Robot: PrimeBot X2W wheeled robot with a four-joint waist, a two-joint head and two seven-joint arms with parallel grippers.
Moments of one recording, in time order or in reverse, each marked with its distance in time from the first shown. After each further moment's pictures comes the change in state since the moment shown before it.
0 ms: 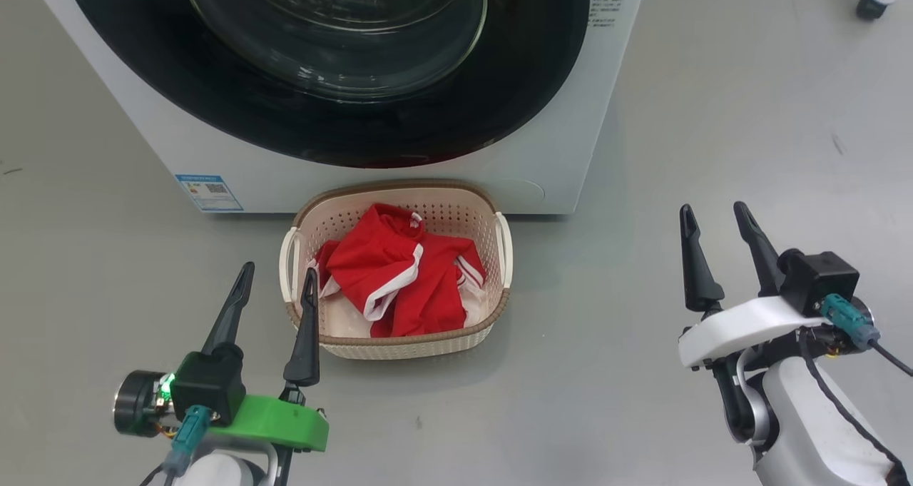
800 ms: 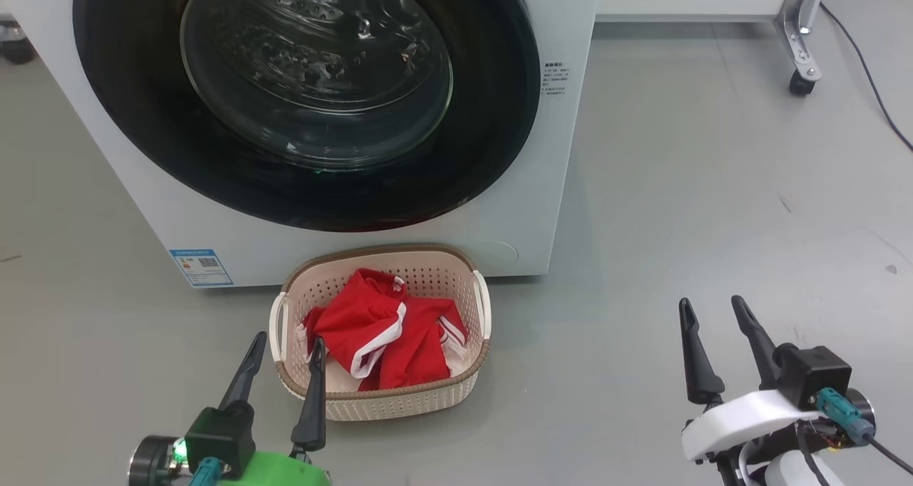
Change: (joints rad) left arm 0.120 0.004 -0.017 0.028 -0.027 0.000 0.000; right arm 0.236 0.006 -0.016 -0.109 -0.034 -0.045 0.000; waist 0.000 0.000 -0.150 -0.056
